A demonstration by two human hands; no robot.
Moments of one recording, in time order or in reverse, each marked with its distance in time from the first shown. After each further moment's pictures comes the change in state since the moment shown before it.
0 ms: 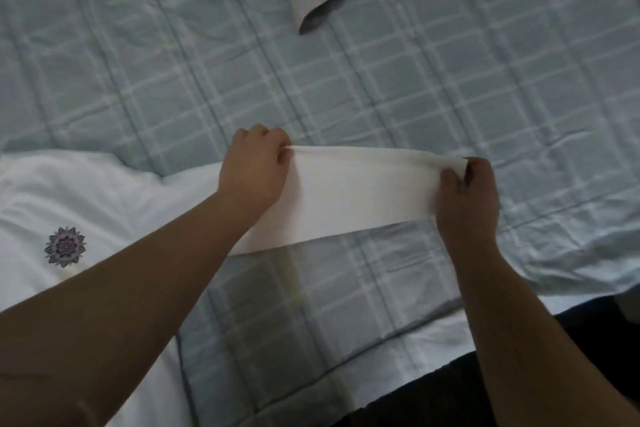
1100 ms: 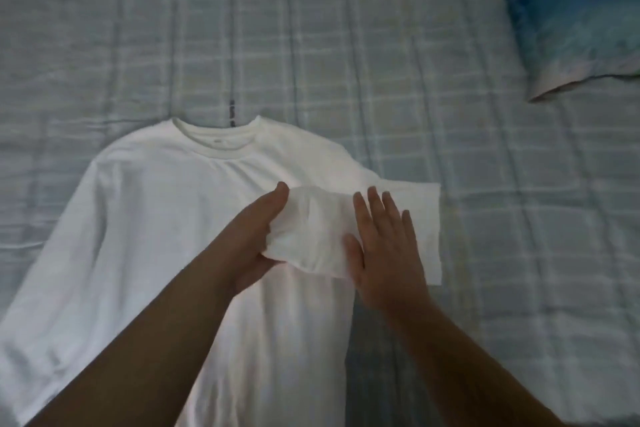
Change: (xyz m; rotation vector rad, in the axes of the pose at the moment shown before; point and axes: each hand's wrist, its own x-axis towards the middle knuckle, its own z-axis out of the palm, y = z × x) left_hand -0.215 -0.224 -0.163 -1.723 -0.044 -0.736; right_hand -0.274 -0.161 0.218 -0.425 -0.568 -0.945
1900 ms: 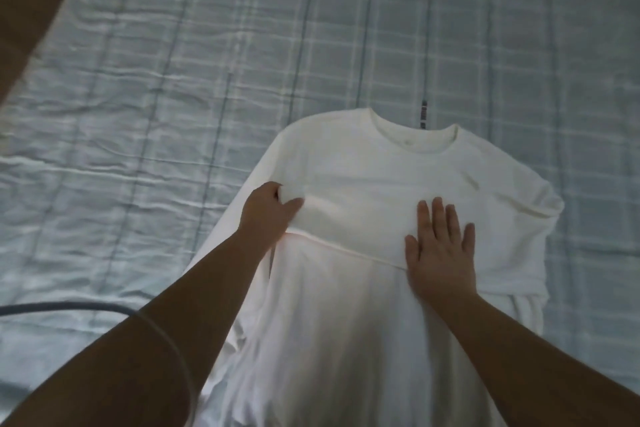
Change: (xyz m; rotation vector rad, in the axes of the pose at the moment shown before) left_hand 0.008 0.028 -0.356 0.788 0.583 0.189; right_hand 0.055 -0.180 0.152 -0.401 -0.166 0.098
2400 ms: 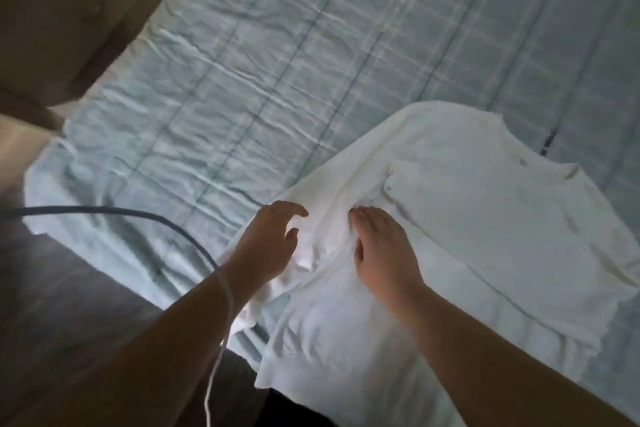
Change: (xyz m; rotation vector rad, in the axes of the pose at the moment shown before) left_hand -0.142 -0.155 -0.071 0.063 0.120 0.123; right_hand -0.070 -0.194 -0.021 0.038 -0.075 -0.741
